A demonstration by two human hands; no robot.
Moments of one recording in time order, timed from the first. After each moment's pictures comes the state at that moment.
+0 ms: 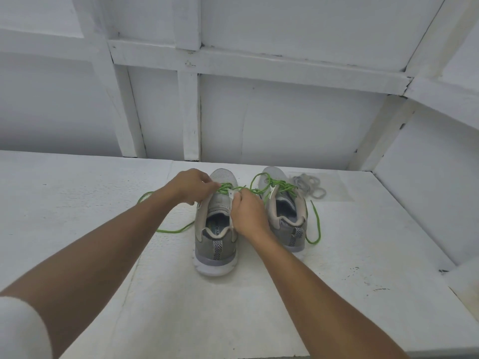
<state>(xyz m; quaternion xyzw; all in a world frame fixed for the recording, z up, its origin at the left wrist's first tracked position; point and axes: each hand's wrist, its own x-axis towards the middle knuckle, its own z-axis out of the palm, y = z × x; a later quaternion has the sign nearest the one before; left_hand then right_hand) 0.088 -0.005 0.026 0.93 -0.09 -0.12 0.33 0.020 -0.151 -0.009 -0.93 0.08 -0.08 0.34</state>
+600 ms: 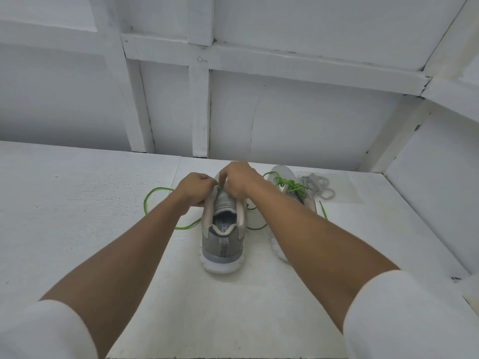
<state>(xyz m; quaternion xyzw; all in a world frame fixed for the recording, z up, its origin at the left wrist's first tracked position) 0.086 -0.003 0.002 0.83 0.05 -0.11 0.55 0.090 -0.137 0.036 -0.99 -0.10 0.05 0.10</state>
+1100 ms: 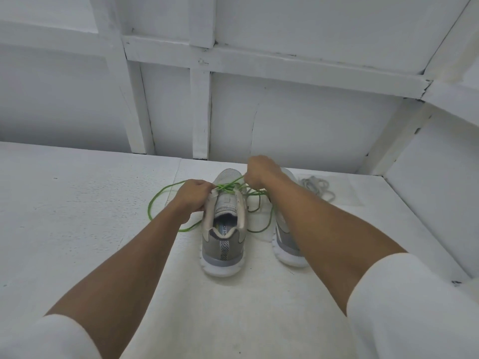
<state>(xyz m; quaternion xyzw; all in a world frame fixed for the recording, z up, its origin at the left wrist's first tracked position) 0.084 -0.003 -0.012 0.78 0.08 -0.10 0.61 0.111 -0.167 0.046 -1.00 0.02 0.05 0.05</state>
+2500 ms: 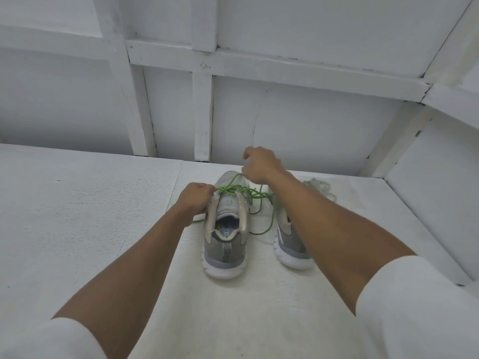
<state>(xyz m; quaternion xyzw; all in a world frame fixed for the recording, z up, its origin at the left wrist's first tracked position) 0.089 -0.003 -0.020 0.76 0.09 -0.10 0.63 0.115 -0.169 0.058 -0.99 0.00 0.00 0.13</state>
